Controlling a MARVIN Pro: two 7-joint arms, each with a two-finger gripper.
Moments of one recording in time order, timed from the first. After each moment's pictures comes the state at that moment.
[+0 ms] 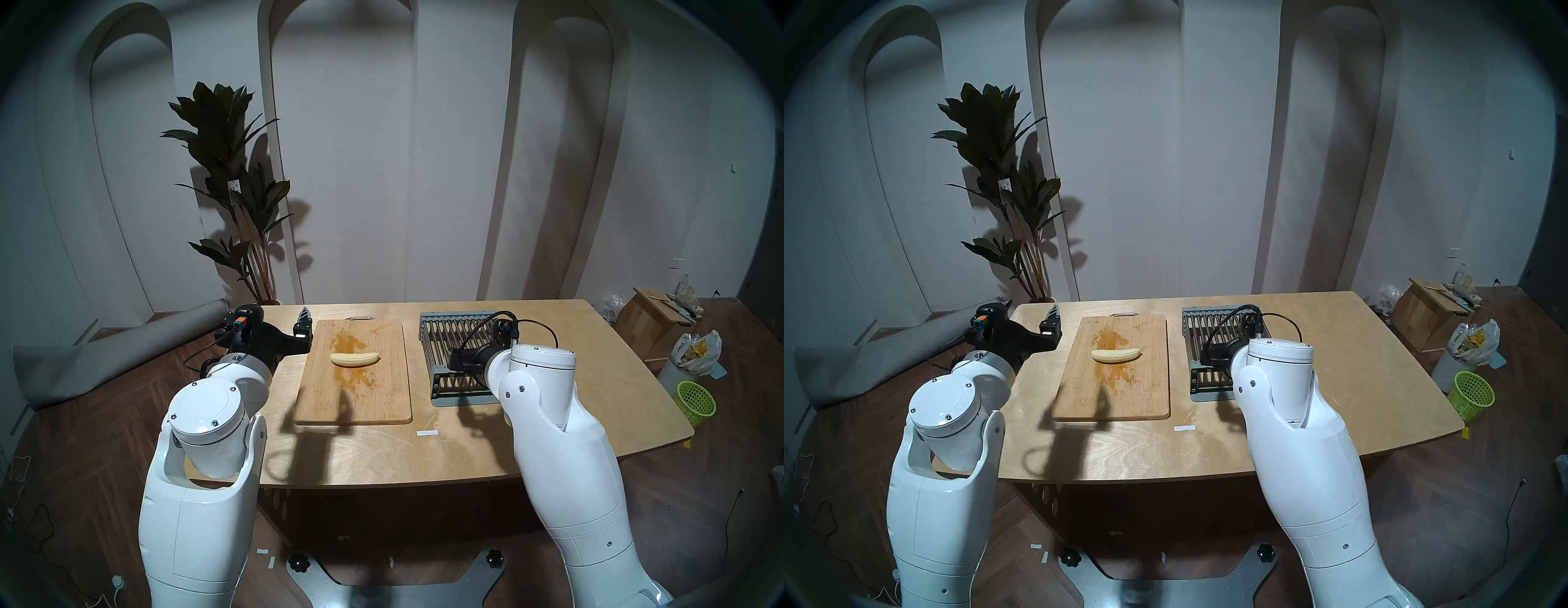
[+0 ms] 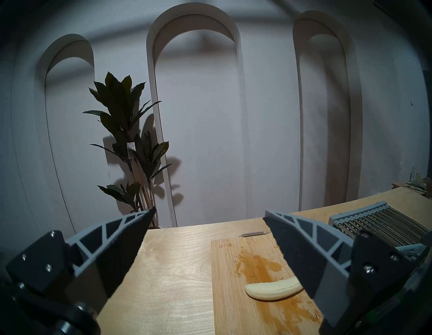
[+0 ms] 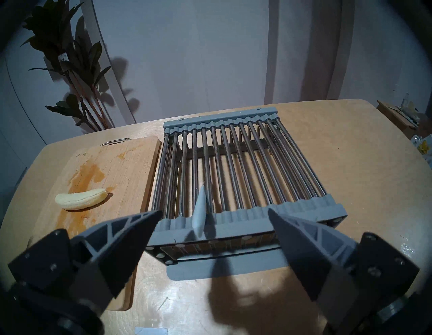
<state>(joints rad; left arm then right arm) 1.74 -1.47 -1.61 -2.14 0.00 0.43 -0.03 -1.49 -1.43 1.36 -1.97 0.64 0.96 -0.60</state>
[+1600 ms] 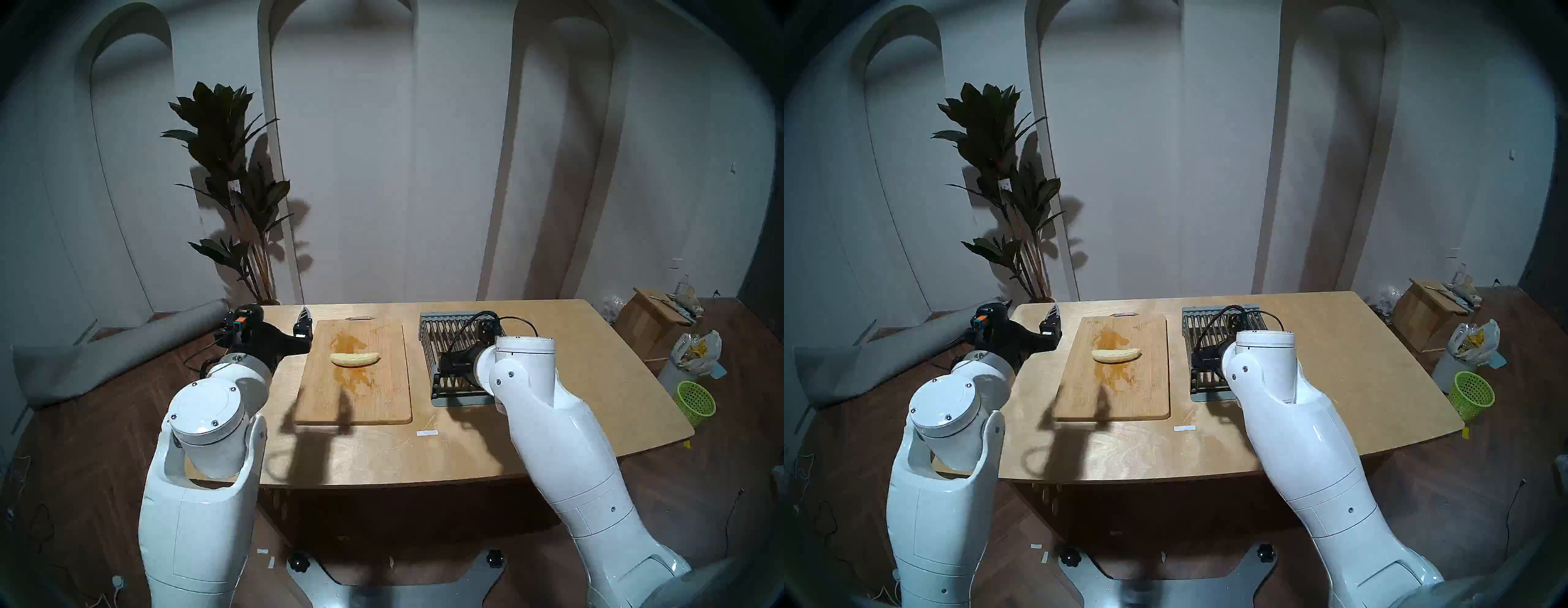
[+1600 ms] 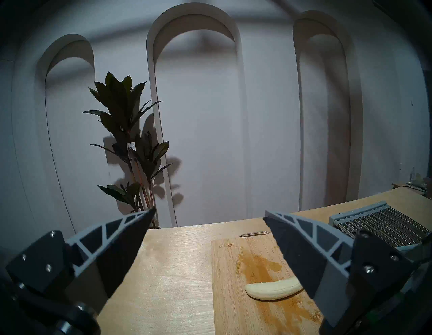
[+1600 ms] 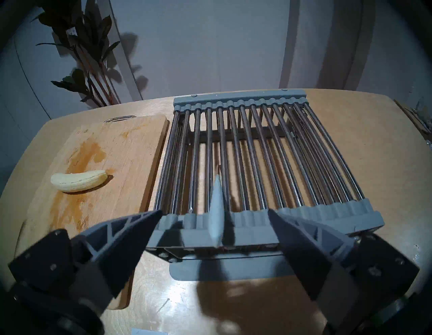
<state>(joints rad) 1.74 -1.47 -1.61 -2.14 0.00 0.43 -0.02 -1.38 -1.35 1.27 -1.83 0.79 0.96 -0.66</state>
